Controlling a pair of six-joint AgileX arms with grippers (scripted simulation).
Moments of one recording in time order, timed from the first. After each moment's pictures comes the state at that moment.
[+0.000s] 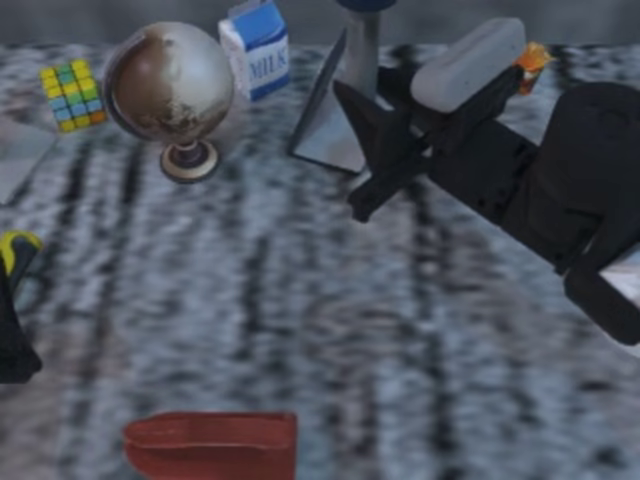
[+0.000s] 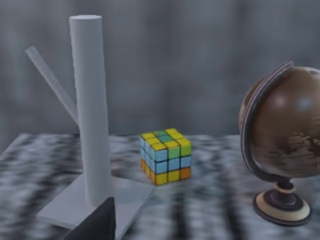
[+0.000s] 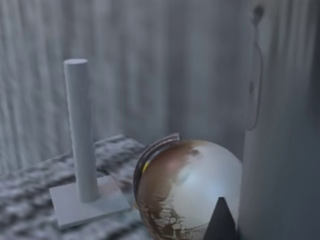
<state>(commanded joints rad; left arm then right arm) 0.00 0.00 0.00 0.00 0.00 0.00 0.63 1.61 0.75 0.88 -0.15 0.03</state>
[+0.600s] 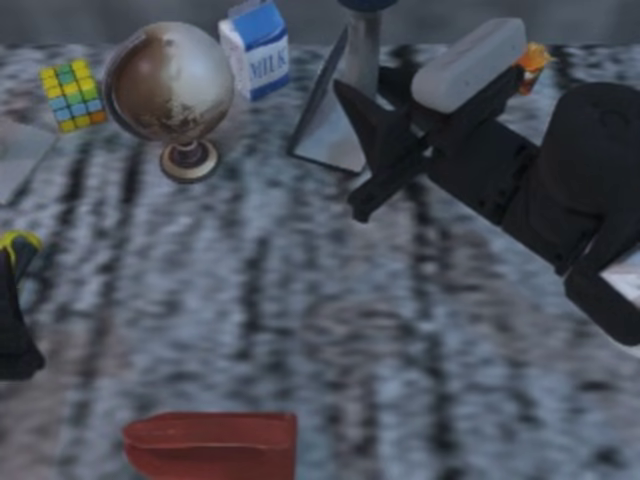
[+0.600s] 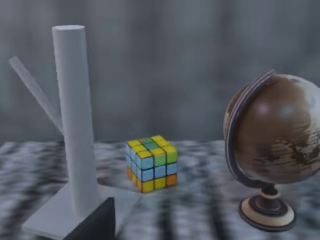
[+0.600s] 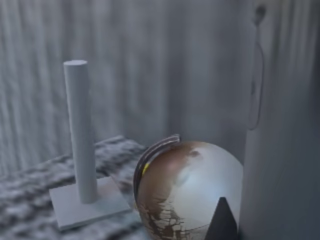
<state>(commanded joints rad) -0.02 0.03 0.03 0.02 0.02 0.00 0.63 1.60 0.75 0.89 -0.15 0.03</state>
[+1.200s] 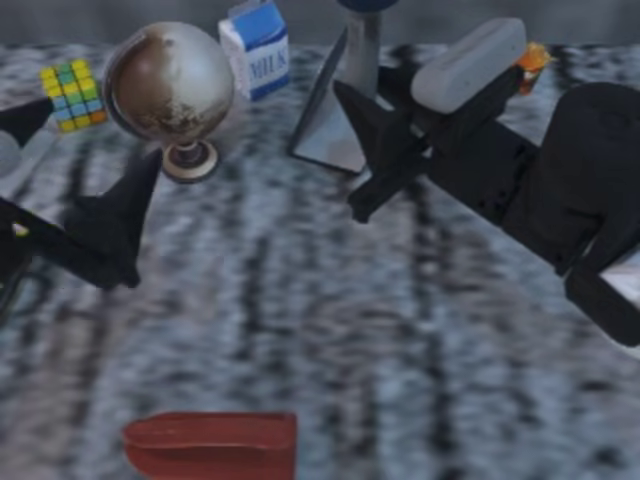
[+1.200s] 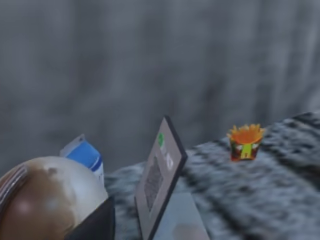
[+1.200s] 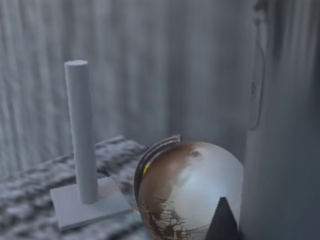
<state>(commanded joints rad) -0.24 0.72 0.41 0.27 0.33 0.01 0.63 1.60 0.75 0.89 -0.15 0.03</state>
